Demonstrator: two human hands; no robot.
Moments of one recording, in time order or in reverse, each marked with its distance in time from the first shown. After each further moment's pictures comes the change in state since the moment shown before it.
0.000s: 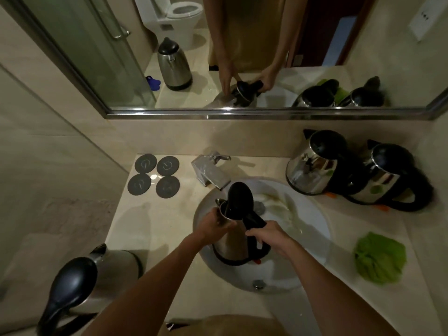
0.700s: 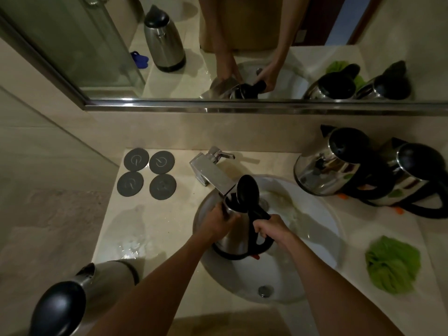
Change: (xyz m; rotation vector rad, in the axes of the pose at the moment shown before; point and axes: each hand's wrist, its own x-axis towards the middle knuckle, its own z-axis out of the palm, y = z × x) left_hand 0.056 -0.014 0.005 -0.022 0.015 0.042; right_hand 0.063 -0.012 0.002 0.040 0.077 0.155
